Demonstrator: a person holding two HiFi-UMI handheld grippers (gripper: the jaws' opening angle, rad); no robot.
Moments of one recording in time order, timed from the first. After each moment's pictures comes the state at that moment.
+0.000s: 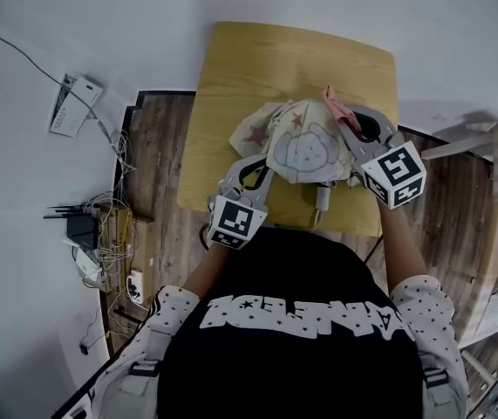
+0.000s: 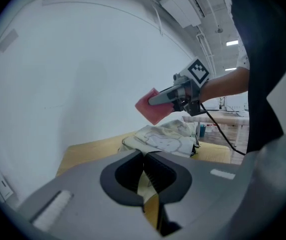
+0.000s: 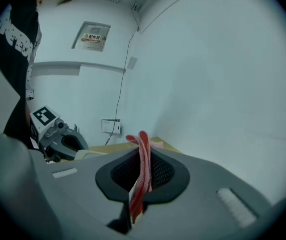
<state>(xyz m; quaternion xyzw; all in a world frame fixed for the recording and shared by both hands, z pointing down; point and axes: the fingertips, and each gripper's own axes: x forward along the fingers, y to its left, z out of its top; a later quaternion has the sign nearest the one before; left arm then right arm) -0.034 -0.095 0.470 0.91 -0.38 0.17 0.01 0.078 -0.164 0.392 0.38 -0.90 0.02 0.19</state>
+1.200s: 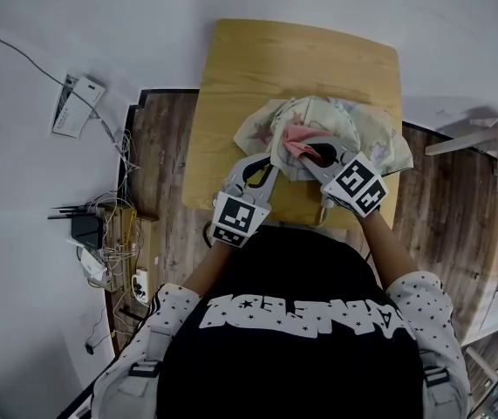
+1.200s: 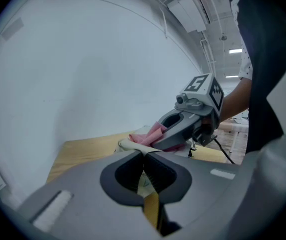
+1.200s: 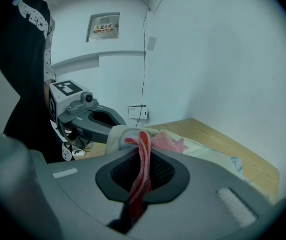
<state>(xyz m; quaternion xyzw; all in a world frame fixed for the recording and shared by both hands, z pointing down) -0.033 -0.092 0.469 0.92 -0.37 0.16 0.05 -0.005 -0.102 0.475 0.24 -0.93 0.08 0.26</state>
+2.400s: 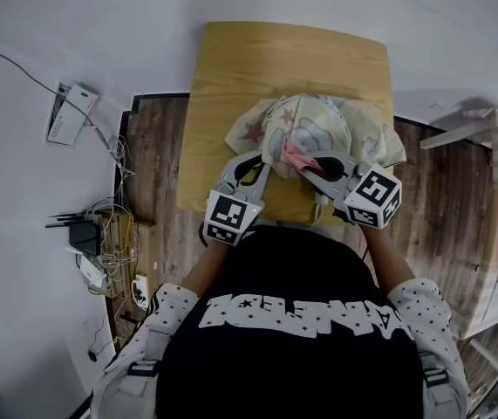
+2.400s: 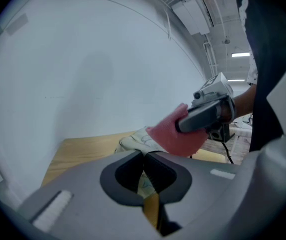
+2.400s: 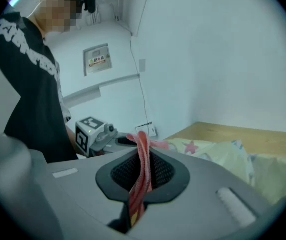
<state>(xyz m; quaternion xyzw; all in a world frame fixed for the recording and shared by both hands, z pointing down) -0.034 -0.096 0.469 0.91 -0.37 0.15 0.06 0.011 -0.062 0.437 0.21 -0.95 0.18 0.12</state>
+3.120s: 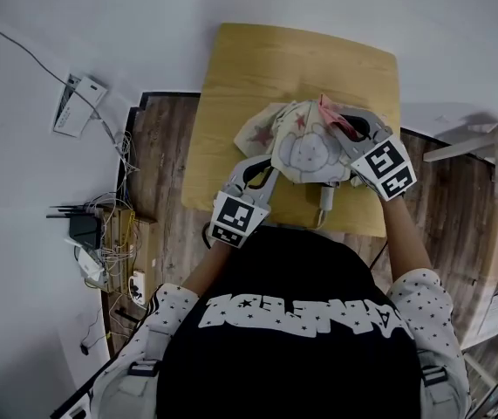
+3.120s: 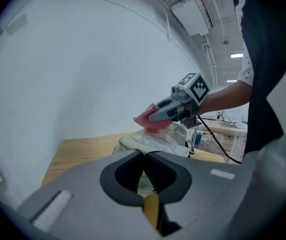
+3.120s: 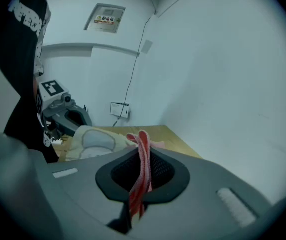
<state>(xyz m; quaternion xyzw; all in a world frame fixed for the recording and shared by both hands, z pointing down) -0.033 -0.092 0.469 0.92 -0.37 0.14 0.06 0.063 -0.162 0.432 0.33 -0.90 0.00 0.29</state>
